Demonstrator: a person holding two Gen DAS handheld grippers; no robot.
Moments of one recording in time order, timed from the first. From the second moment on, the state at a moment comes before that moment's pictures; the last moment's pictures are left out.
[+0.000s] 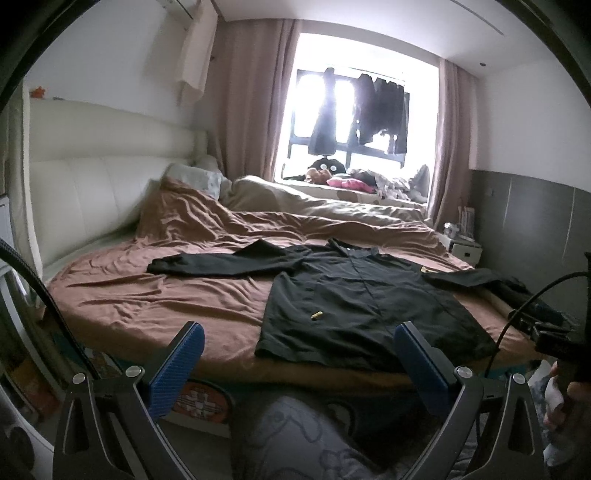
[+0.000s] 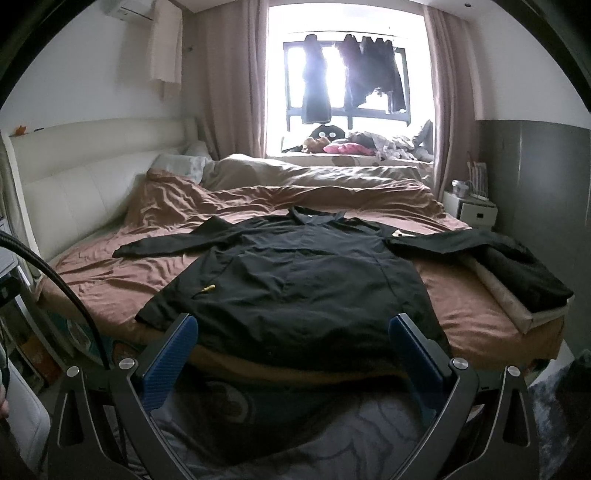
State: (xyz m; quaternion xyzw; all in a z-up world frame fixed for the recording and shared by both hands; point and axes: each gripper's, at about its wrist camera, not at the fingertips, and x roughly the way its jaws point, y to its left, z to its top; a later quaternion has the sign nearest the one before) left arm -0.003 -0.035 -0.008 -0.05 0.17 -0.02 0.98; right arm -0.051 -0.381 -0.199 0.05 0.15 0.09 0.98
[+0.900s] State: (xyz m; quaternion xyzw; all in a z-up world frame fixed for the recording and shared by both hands) left arm -0.009 -0.034 -0.006 -0.05 0.17 -0.03 0.98; right arm -0.048 -0.377 -0.198 0.06 0.15 0.09 0.98
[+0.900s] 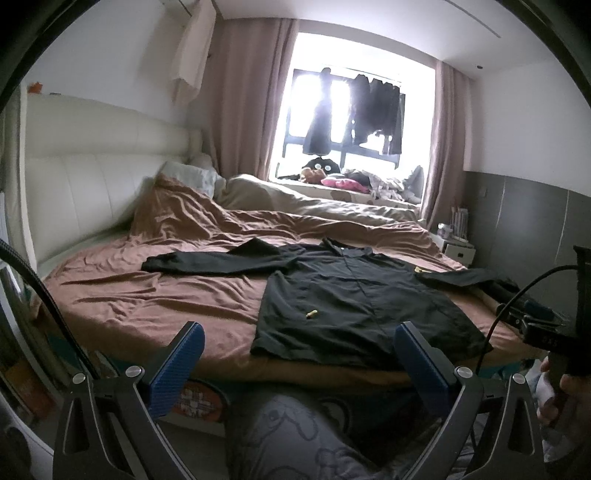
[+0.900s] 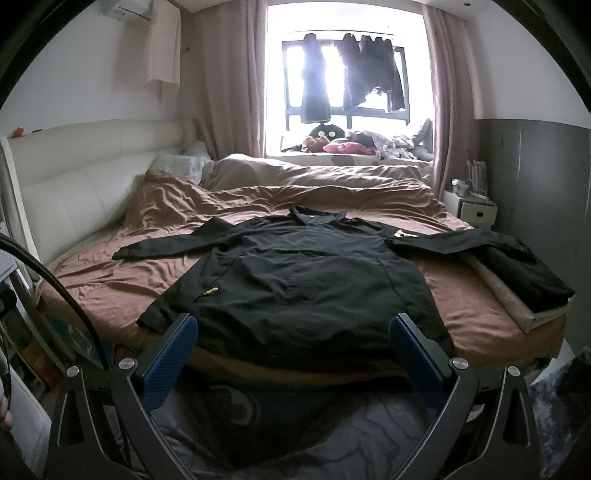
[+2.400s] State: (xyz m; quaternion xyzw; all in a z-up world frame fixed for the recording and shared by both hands) left arm 0.160 0.098 -0.029 -0.13 0.27 0.03 0.95; right arm 0.154 -0.347 -0.180 0.07 0.20 0.12 0.97
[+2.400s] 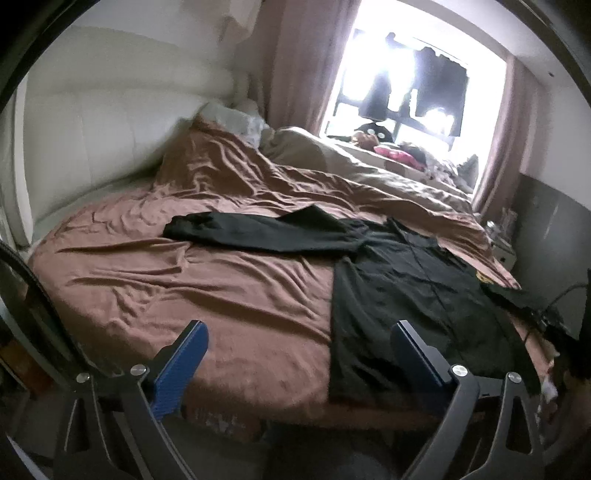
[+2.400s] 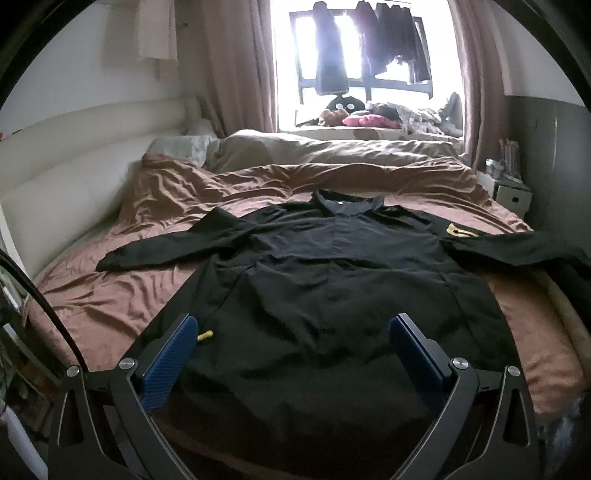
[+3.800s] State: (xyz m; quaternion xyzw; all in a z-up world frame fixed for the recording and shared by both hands) left arm 0.467 0.304 -0.159 -0.34 0.39 0.08 0.85; right arm 0.408 -0.266 -0.172 0.03 0.30 0.16 0.94
